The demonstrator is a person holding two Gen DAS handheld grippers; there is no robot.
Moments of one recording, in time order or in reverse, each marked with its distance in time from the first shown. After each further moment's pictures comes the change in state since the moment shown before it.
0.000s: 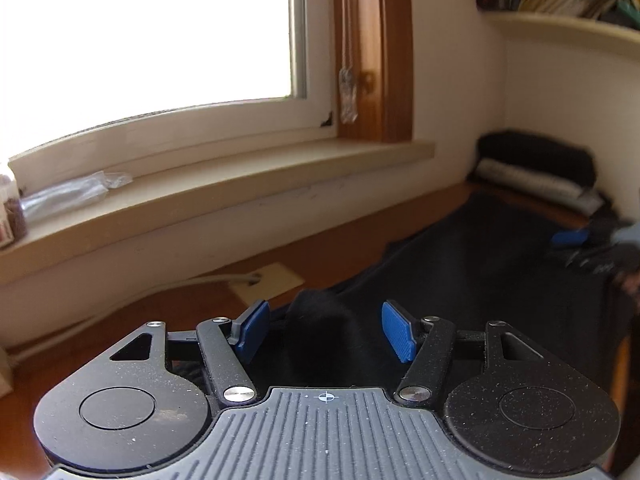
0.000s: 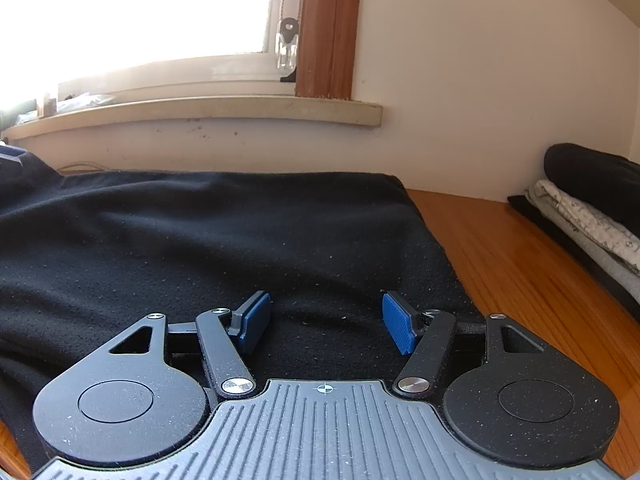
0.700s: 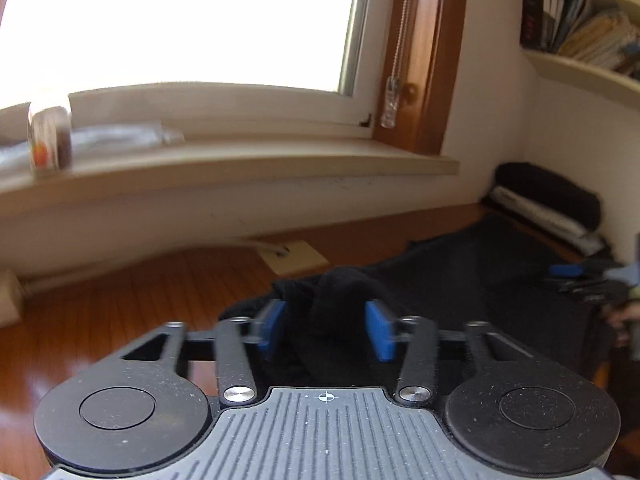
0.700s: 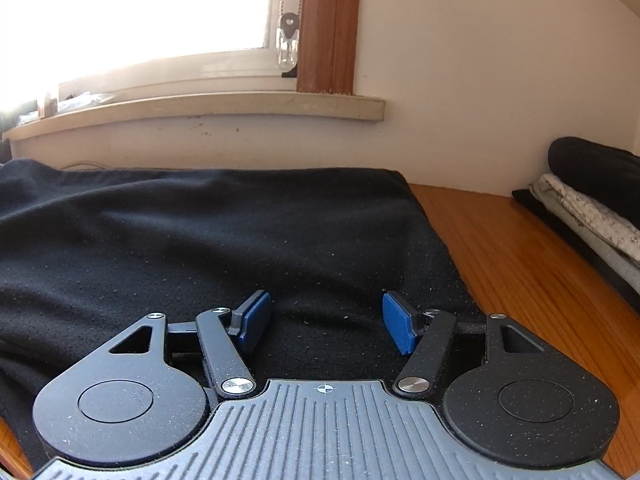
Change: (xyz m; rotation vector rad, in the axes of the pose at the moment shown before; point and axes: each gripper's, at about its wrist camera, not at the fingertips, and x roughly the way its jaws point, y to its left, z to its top) left arm -0.026 0.033 -0.017 -0.166 -0.012 0.000; right arm 0.003 -0.004 0.001 0.006 0.019 0.020
